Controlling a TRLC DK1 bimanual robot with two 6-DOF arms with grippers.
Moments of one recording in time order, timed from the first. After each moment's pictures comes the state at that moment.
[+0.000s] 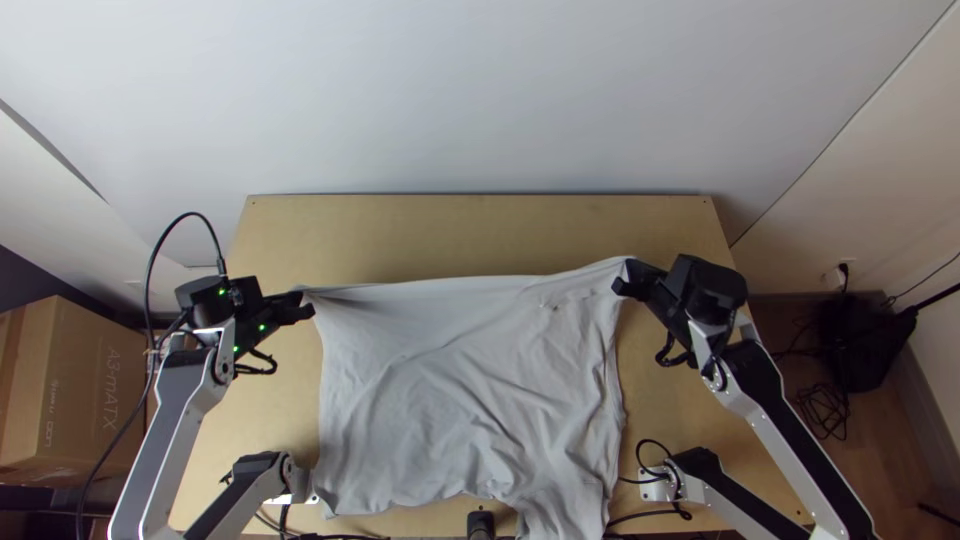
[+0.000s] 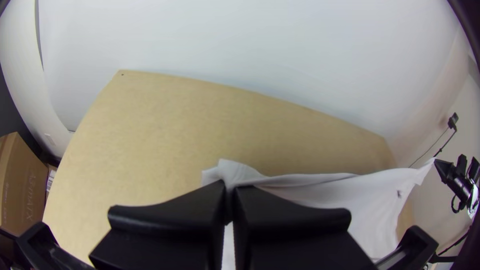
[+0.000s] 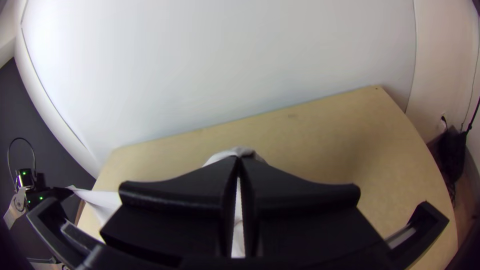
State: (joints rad) left arm 0.16 0.96 0.76 -0.39 0.26 -0.11; right arm 0.30 0.97 0.81 -0.20 0.03 0.44
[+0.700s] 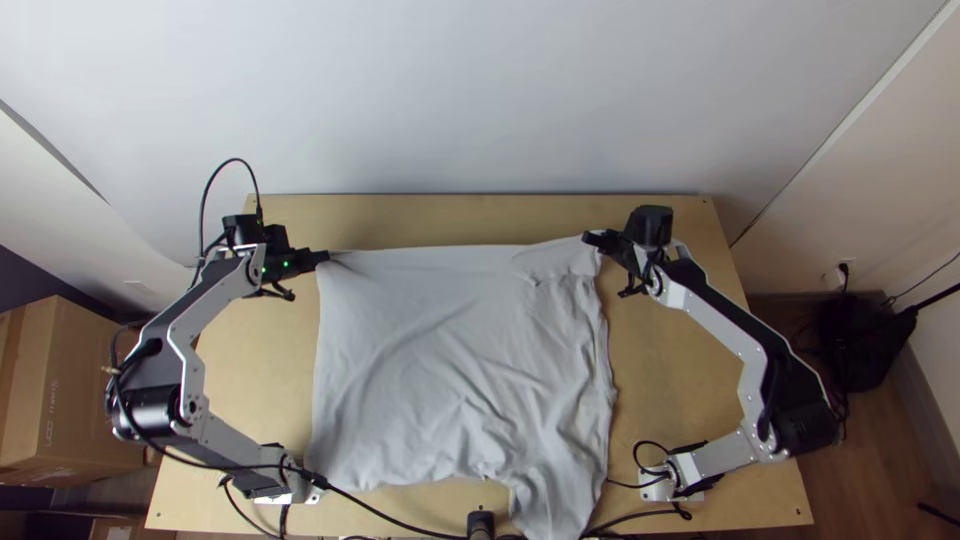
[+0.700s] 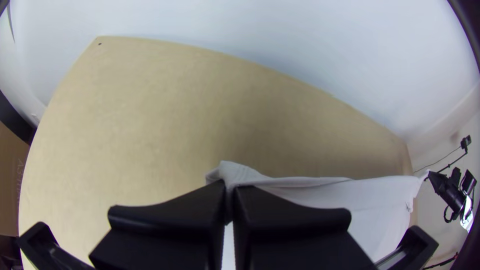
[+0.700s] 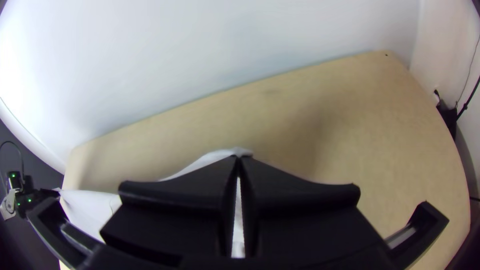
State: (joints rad) left arm 0.19 1.70 1.17 -0.26 0.28 -0.10; right arm 0.22 1.64 1.12 -0.07 0.03 0.45
